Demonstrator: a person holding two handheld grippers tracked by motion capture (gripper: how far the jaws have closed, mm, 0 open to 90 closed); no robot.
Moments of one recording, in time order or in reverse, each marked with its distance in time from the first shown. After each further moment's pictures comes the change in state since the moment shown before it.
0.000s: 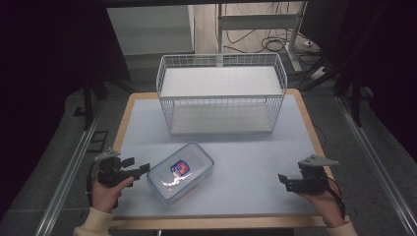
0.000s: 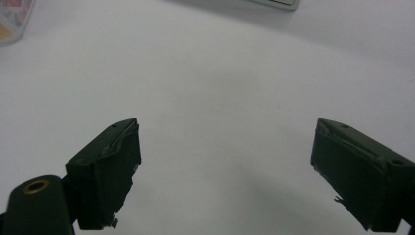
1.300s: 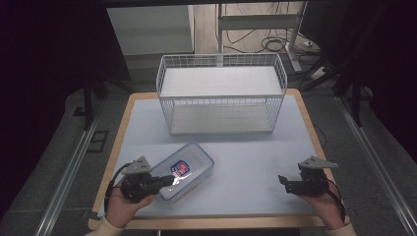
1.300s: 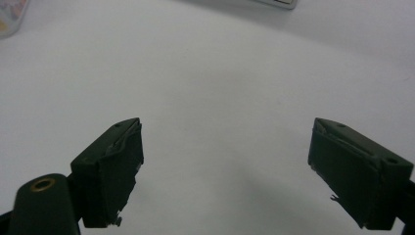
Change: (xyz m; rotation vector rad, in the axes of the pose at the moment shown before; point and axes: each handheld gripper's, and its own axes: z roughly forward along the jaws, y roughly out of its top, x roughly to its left) left arm -0.112 0.007 -0.003 0.140 -0.224 0.326; right arm 0.004 -0.003 -0.002 -0.002 -0.018 -0.015
